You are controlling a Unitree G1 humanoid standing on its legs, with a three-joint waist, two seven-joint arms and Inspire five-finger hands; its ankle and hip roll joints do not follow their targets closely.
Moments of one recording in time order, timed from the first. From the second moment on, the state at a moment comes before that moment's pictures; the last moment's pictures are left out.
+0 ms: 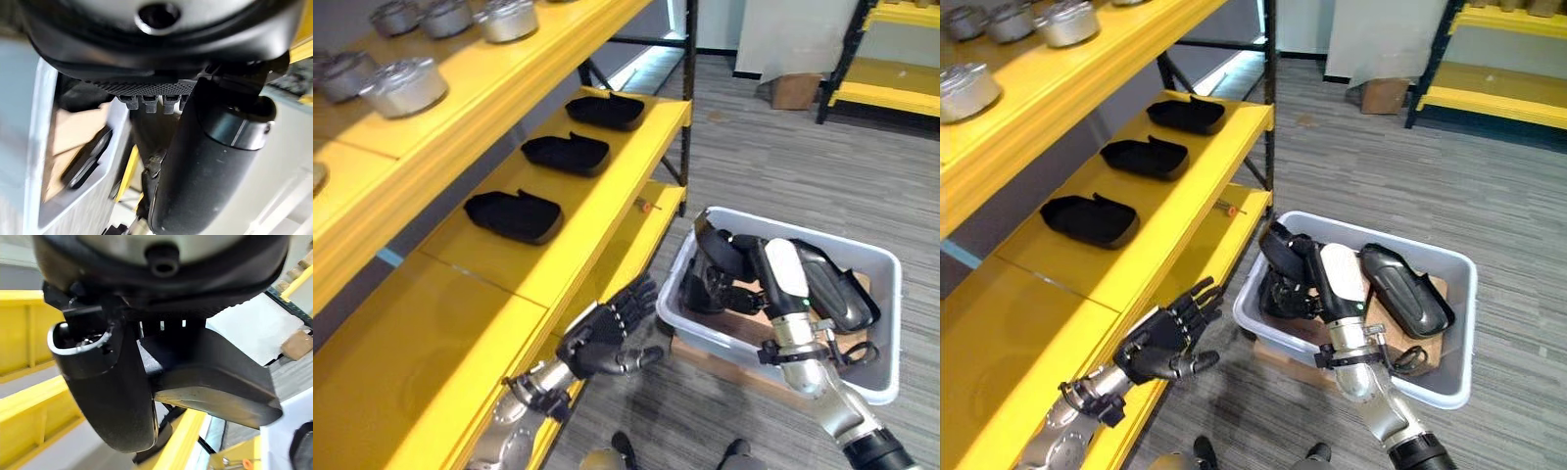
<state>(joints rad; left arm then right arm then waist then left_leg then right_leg) 0.09 0.46 -0.26 0.13 -0.78 -0.23 -0.64 -0.09 -0.54 0.26 0.06 -0.43 -0.29 -0.53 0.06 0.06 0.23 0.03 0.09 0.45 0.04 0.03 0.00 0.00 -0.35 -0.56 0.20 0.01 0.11</state>
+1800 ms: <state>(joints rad) 0.27 0.66 -0.28 -0.04 -0.86 -0.14 -0.72 -0.47 -0.86 0.61 -0.06 -0.95 -0.75 -0.40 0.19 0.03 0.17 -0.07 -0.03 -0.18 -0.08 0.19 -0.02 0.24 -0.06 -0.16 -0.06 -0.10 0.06</state>
